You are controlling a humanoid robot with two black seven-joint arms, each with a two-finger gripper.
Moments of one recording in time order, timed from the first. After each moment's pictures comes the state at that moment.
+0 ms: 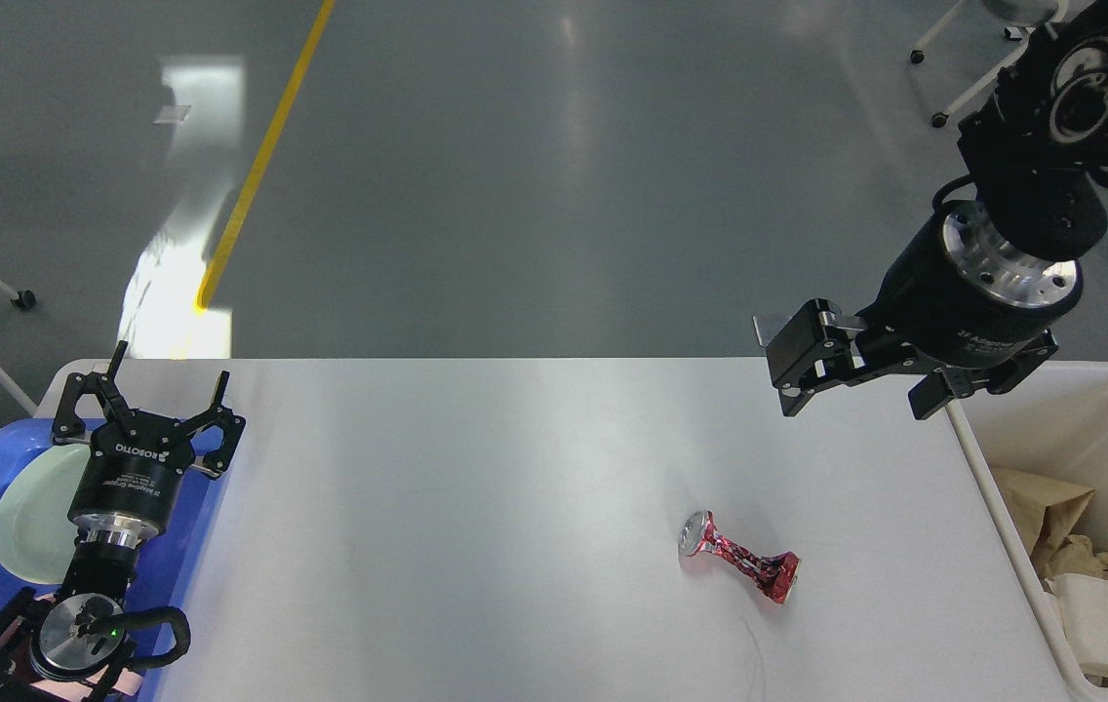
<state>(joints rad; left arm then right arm) -0.20 0.23 -1.33 -0.85 0.09 -0.59 -0.29 2.53 -0.30 -1.25 1.70 0.08 0.72 -0.19</state>
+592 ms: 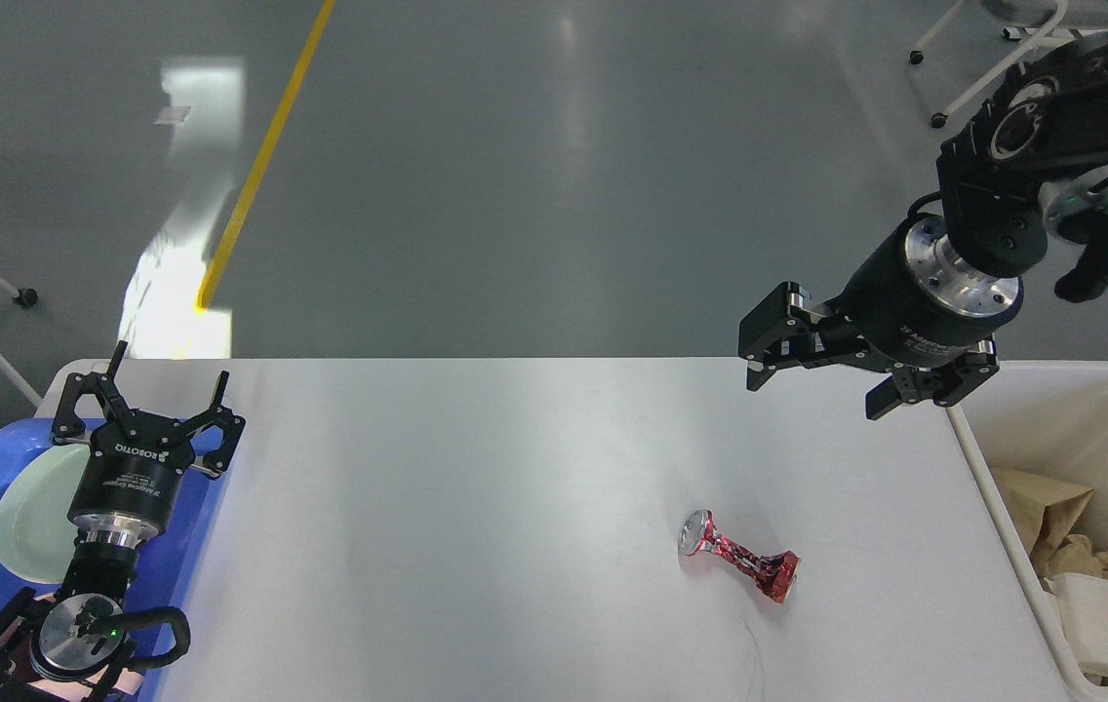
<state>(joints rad) -0.20 0.23 -1.33 -0.85 0.09 -0.59 -0.29 2.38 -0.26 -1.25 1.62 0.36 0.56 -0.23</state>
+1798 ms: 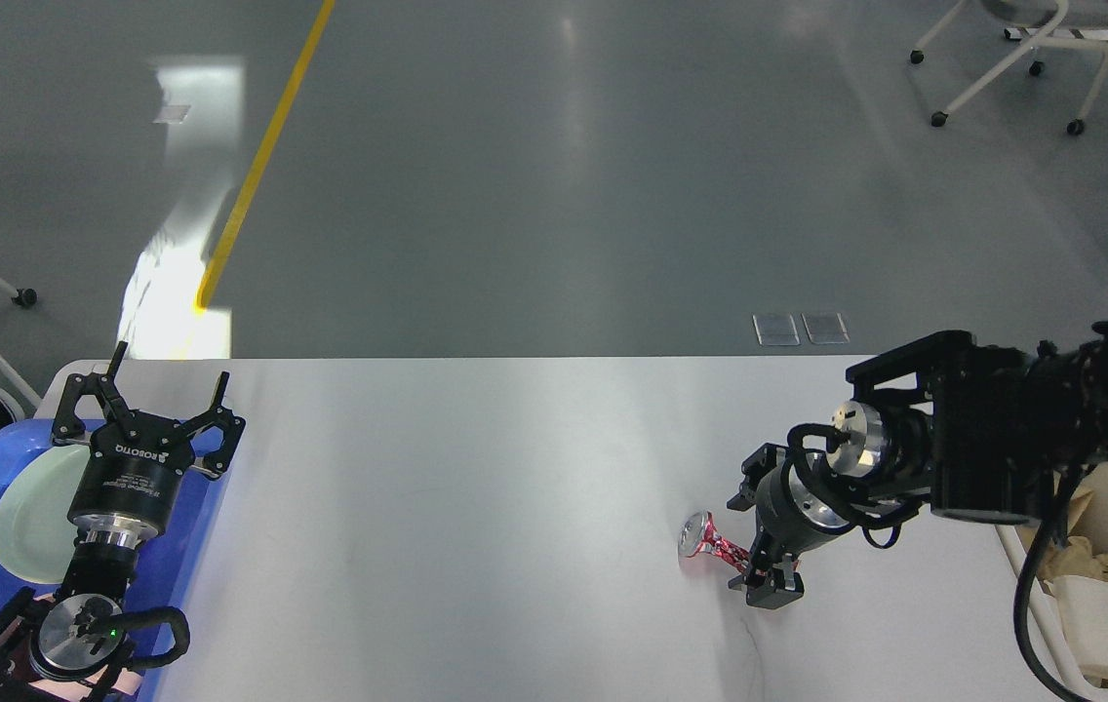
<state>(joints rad) -0.20 0.23 -1.33 -0.85 0.09 -0.59 -0.29 1.45 -0.17 -1.01 1.15 1.44 -0.06 -0.30</state>
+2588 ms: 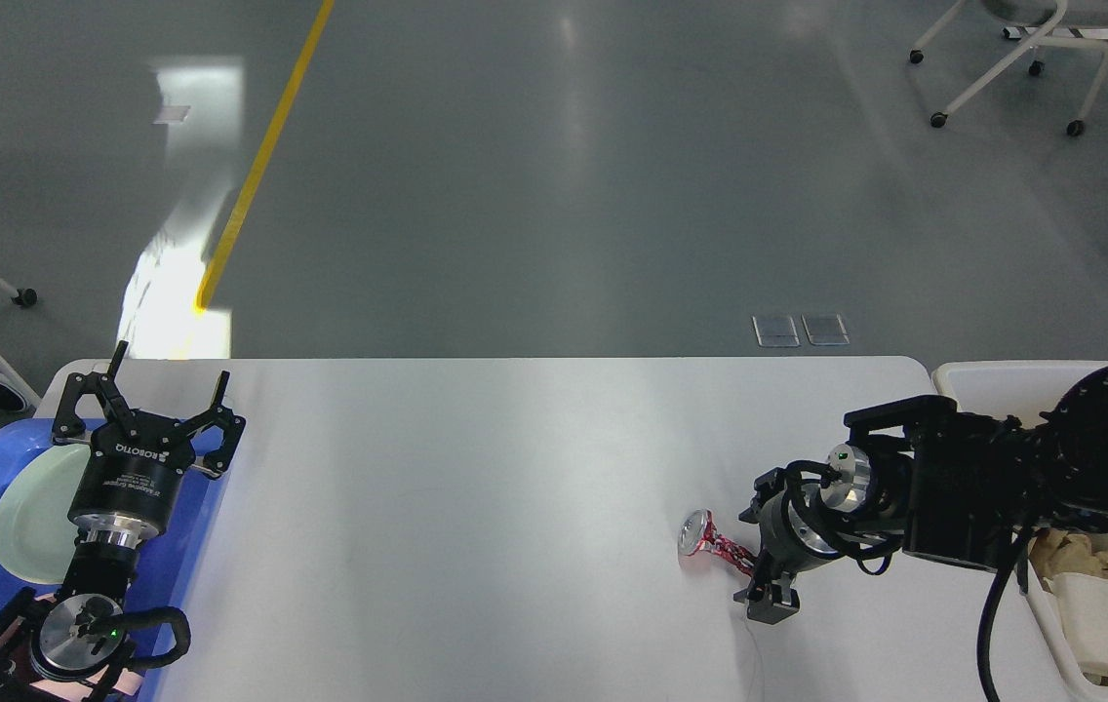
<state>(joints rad) -0.20 0.23 -1.33 -0.85 0.09 -0.59 -0.29 1.23 -0.12 -0.97 0.90 1.42 -0.07 -0.30</state>
